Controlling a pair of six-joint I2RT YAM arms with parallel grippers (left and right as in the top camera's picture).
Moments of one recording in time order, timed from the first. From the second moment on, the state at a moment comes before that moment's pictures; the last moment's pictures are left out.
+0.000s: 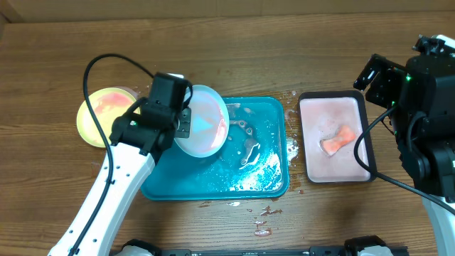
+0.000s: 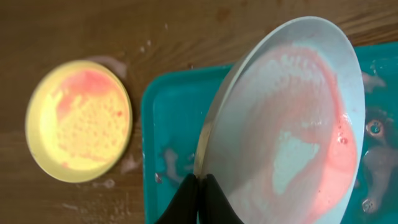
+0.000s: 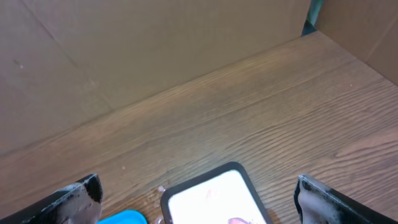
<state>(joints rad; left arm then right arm) -0.36 1.36 1.23 -0.90 -0.30 -0.17 0.15 1.14 1.46 -0.89 0.35 0.42</state>
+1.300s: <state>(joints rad) -0.85 1.35 1.33 -0.94 -1.28 0.12 0.15 1.14 1.46 -0.90 0.35 0.42</state>
